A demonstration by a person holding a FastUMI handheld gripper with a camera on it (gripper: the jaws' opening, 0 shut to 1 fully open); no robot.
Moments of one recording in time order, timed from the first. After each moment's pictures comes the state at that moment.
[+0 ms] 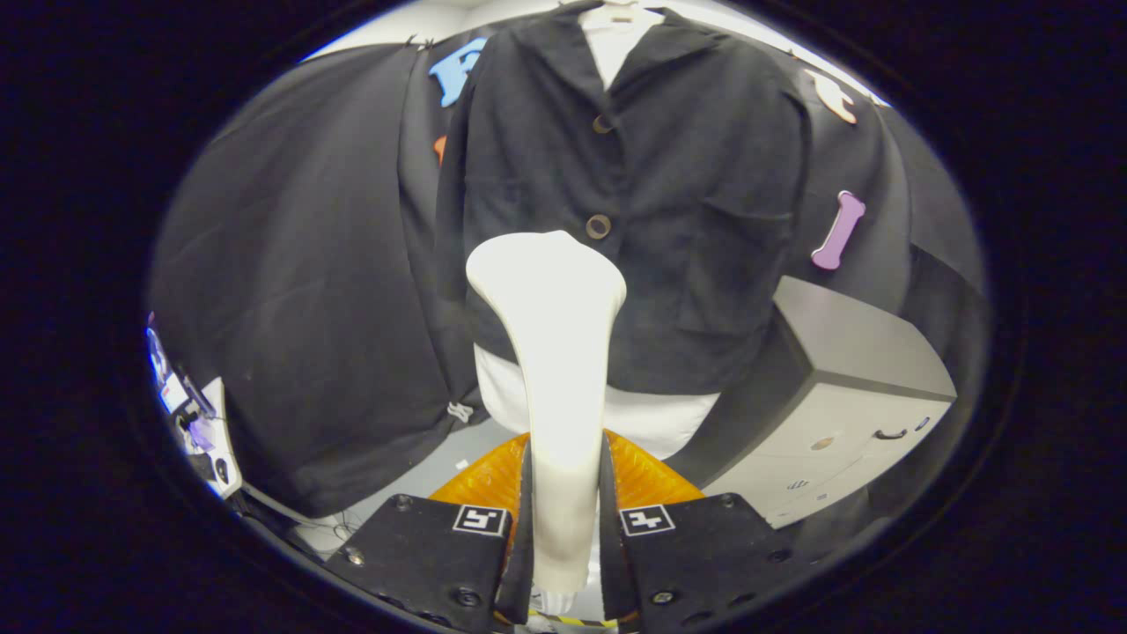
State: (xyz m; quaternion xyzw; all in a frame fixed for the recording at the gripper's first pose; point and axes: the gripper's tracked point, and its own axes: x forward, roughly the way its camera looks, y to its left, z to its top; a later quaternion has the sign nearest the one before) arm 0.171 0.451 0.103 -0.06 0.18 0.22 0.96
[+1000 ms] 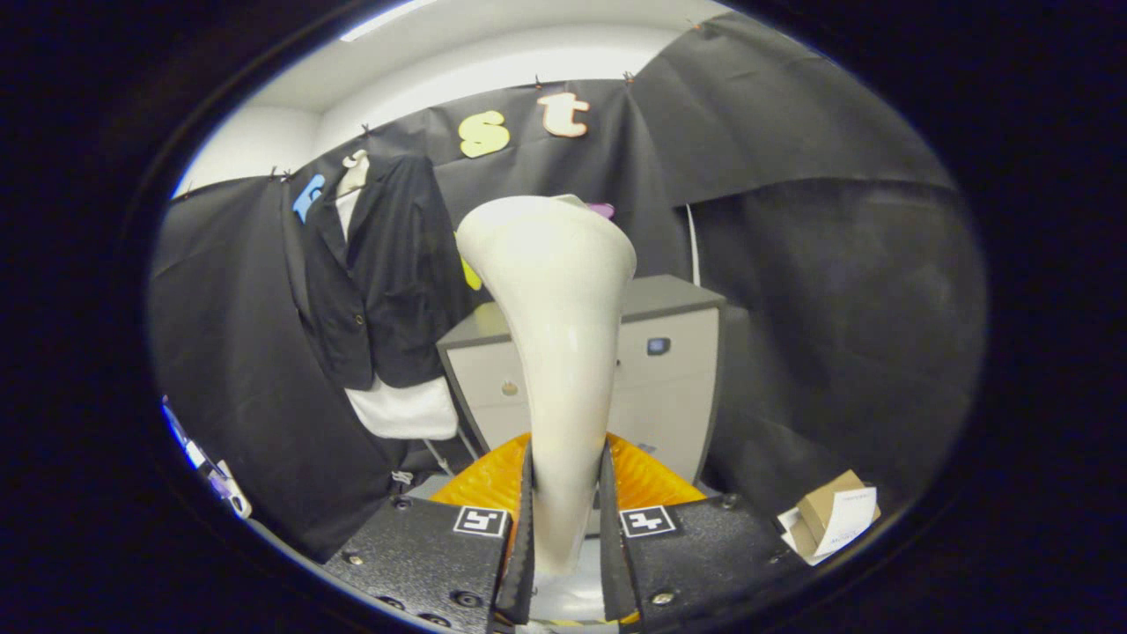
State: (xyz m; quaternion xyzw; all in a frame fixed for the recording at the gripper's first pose) arm -0.018 -0.003 0.057 0.11 0.09 0.07 0.99
